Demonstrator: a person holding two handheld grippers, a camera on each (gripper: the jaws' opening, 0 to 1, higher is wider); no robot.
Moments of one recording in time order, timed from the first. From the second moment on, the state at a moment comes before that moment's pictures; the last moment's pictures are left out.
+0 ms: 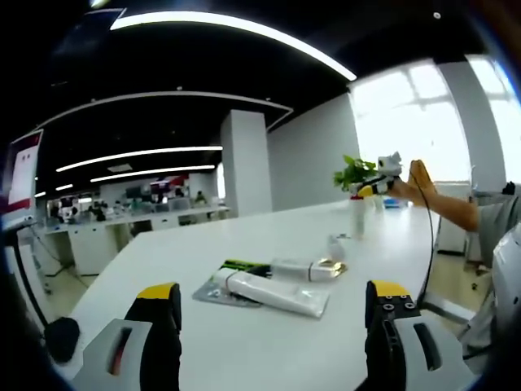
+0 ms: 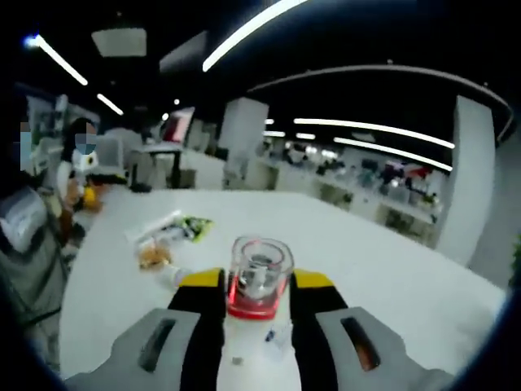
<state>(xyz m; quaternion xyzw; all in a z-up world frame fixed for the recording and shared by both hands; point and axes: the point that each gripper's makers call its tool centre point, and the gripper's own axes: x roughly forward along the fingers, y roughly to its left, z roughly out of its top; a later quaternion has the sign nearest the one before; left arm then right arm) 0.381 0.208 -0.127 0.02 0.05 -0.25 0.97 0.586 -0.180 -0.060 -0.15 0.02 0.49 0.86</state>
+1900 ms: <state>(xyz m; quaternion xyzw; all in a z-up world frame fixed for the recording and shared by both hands) 0.435 0.088 -0.074 0.02 0.03 -0.38 0.92 0.599 -0.096 -0.149 -0.10 0.17 0.46 0.87</state>
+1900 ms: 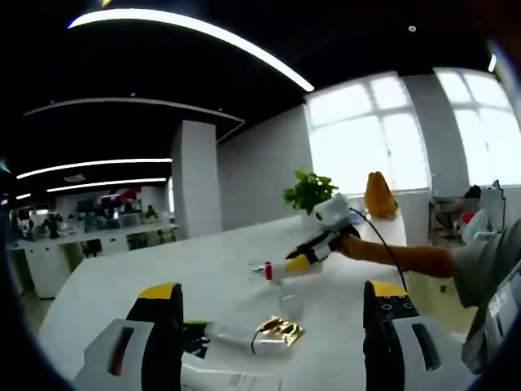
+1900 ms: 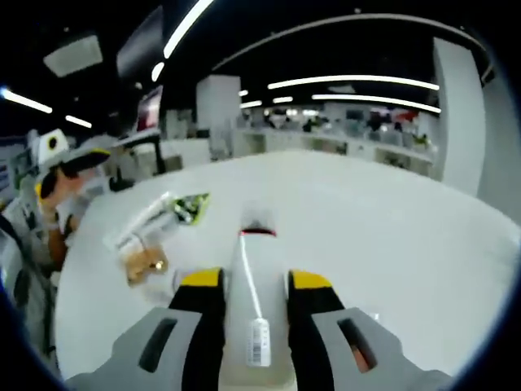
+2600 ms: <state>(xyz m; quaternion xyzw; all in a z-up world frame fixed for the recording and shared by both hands) 0.442 0.097 -0.076 0.02 0.04 -0.37 0.93 0.586 -0.082 -0.183 -0.16 0.22 0.47 0.84</state>
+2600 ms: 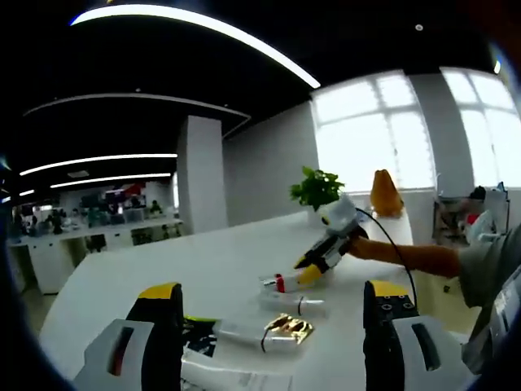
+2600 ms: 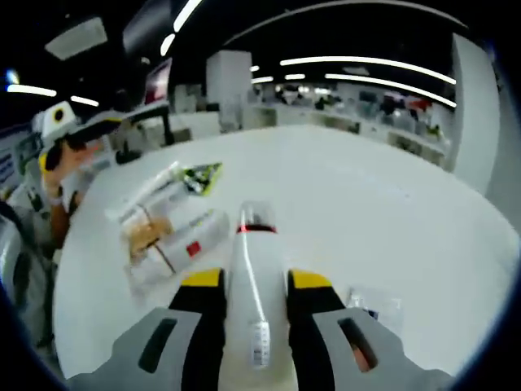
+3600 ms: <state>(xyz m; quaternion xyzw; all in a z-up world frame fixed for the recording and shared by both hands) 0.442 0.112 -0.074 0.01 0.03 -0.36 0.93 0.607 -0.034 -0.179 -0.30 0.30 0.45 0.79</state>
